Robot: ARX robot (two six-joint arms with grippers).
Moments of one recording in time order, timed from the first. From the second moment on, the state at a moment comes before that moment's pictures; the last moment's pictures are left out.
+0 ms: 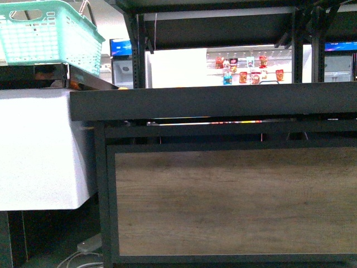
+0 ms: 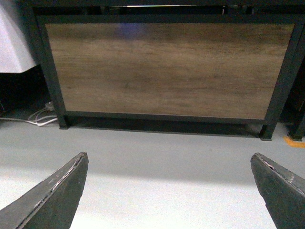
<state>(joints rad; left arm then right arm) 0.00 0.00 0.01 -0.01 0.00 0.00 0.00 0.00 0.02 0.00 0.00 0.00</state>
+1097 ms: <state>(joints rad) 0.00 0.00 0.01 -0.01 0.00 0.00 0.00 0.00 0.02 0.00 0.00 0.00</state>
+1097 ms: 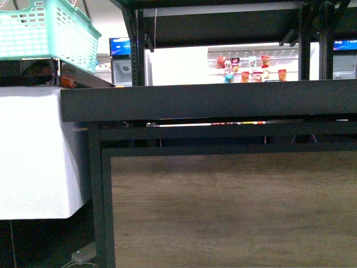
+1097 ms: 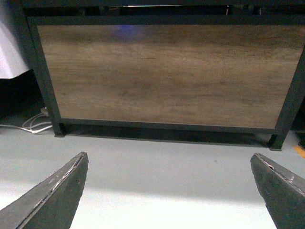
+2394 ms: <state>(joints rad) 0.00 0.00 0.01 -0.01 0.00 0.00 0.00 0.00 0.02 0.00 0.00 0.00</state>
